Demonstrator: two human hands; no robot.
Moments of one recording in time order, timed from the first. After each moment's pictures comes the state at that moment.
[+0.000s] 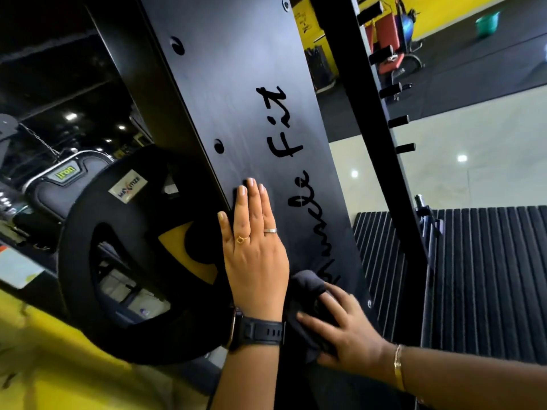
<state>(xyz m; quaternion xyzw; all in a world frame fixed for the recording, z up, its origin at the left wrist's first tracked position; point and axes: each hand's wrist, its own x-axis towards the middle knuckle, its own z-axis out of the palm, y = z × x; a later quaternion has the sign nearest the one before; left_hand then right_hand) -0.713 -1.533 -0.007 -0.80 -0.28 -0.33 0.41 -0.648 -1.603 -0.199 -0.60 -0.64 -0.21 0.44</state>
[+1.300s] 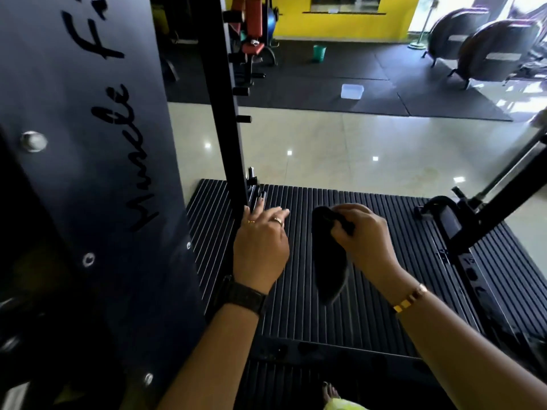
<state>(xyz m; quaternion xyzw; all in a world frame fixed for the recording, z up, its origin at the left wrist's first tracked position) -0.624 -1.732 -0.135 -0.94 -0.14 -0.24 -0.19 -0.530 -1.892 -0.127 -0.88 -0.30 -0.07 0.36</state>
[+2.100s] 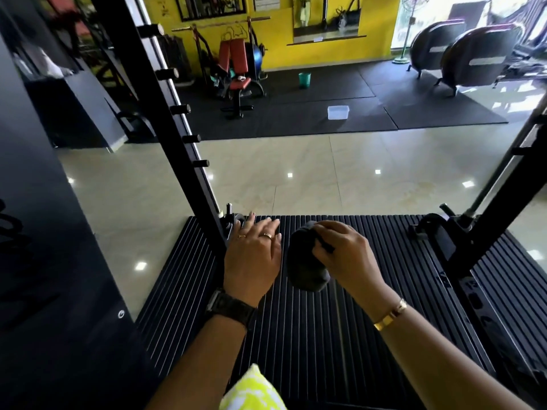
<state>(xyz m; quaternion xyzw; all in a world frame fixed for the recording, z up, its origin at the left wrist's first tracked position) -0.451 -1.831 -0.119 -0.97 -0.13 -0.19 -0.10 -0.373 -1.992 -0.130 -0.83 -0.36 -0.17 0.38</state>
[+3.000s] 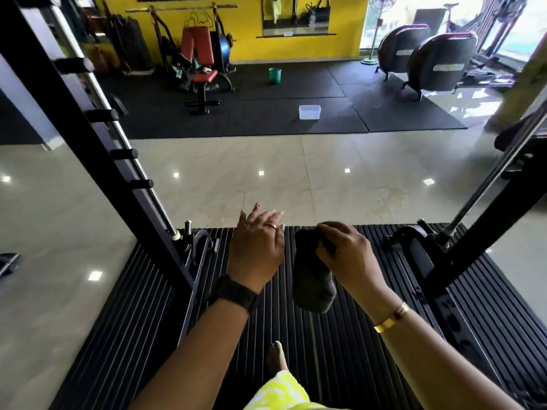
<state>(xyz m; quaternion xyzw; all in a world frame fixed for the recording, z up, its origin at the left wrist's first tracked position) -0.220 -1.793 -0.155 -0.97 -0.06 -0.18 -0.17 -0.170 -1.966 -0.164 -0.86 -0.33 -0.22 0.34</state>
